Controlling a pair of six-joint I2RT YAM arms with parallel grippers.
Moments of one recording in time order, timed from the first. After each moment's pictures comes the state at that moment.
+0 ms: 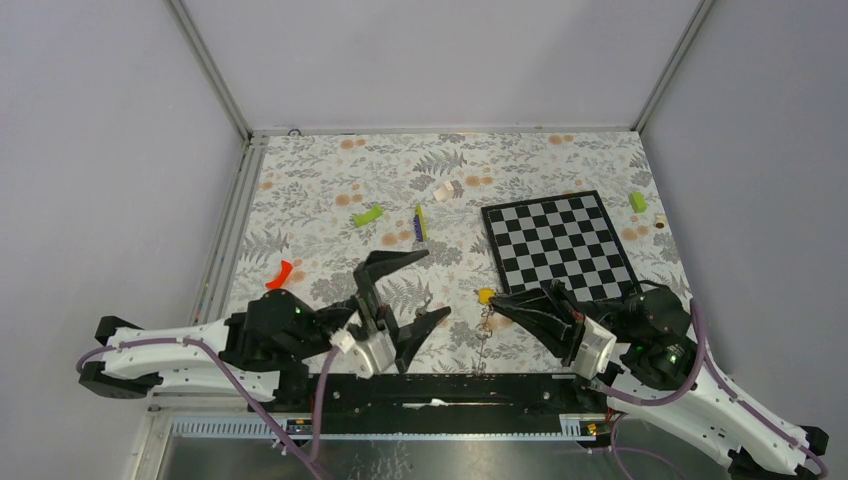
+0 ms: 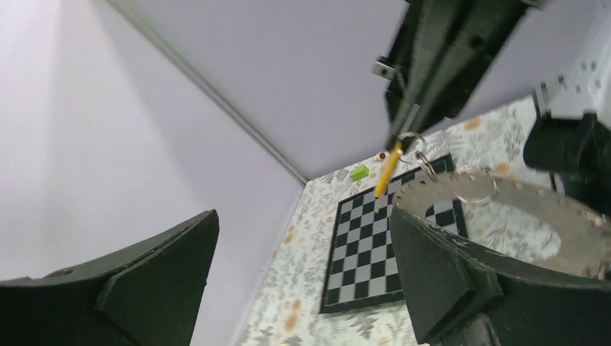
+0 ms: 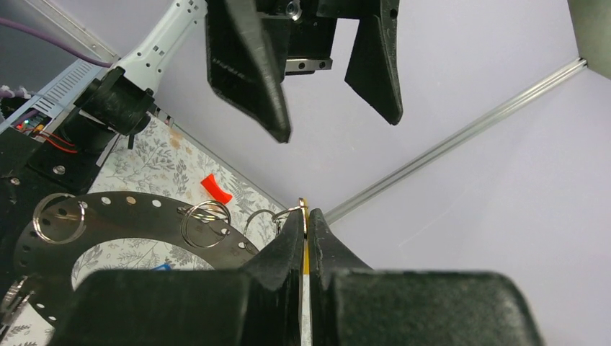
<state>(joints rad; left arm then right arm) -1.52 0.73 0.86 0.09 -0.15 0.83 0.95 0.39 0.67 -0.01 -0.65 -0.77</state>
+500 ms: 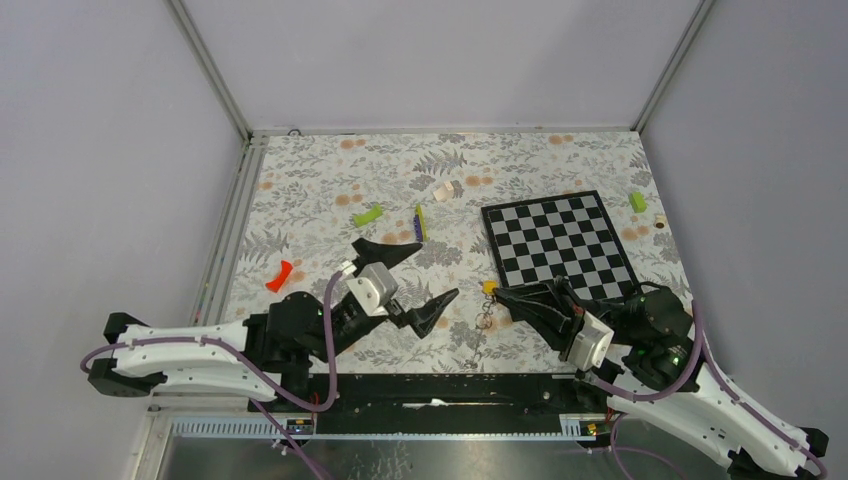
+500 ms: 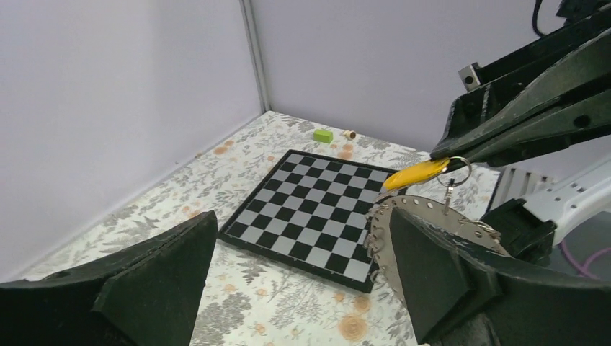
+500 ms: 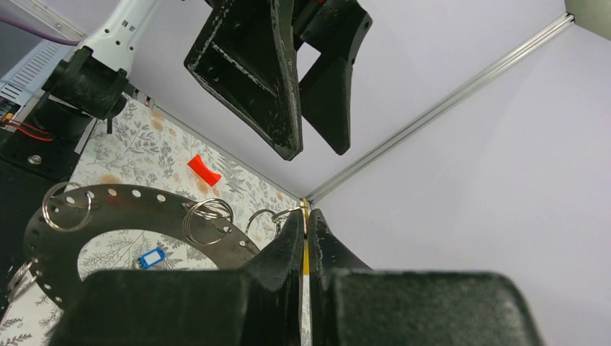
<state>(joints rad) -1.52 0.79 0.83 0.19 -0.53 0.23 0.95 0.38 0.67 -0.05 -0.55 -0.76</state>
